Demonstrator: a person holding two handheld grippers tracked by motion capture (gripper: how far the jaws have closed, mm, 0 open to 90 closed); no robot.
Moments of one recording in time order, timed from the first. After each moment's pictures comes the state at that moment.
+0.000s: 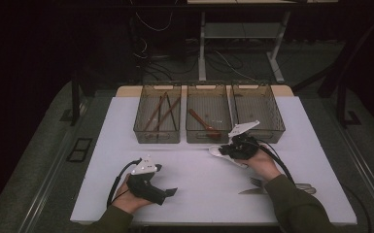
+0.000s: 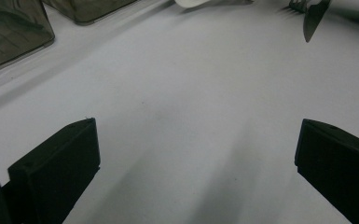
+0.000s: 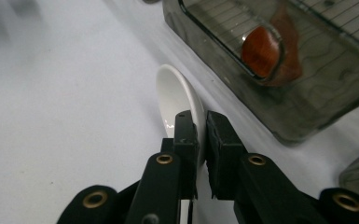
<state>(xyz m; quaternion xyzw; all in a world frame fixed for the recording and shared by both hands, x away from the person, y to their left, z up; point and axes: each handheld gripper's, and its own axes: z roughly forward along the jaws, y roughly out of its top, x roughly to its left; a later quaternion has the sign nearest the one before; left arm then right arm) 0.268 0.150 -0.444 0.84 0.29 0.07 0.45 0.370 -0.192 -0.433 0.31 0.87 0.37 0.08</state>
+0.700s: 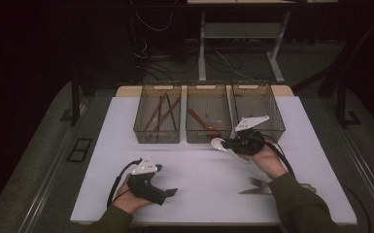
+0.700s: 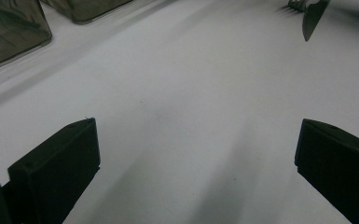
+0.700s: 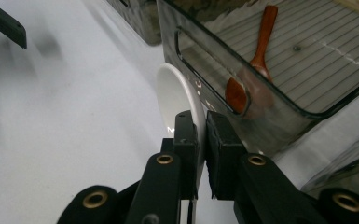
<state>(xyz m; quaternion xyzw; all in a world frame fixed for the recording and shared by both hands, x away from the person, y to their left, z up) 0.268 0.149 -0.444 0.84 0.29 0.06 0.45 0.366 -0.202 -0.405 0.30 0.86 0.41 0.10</state>
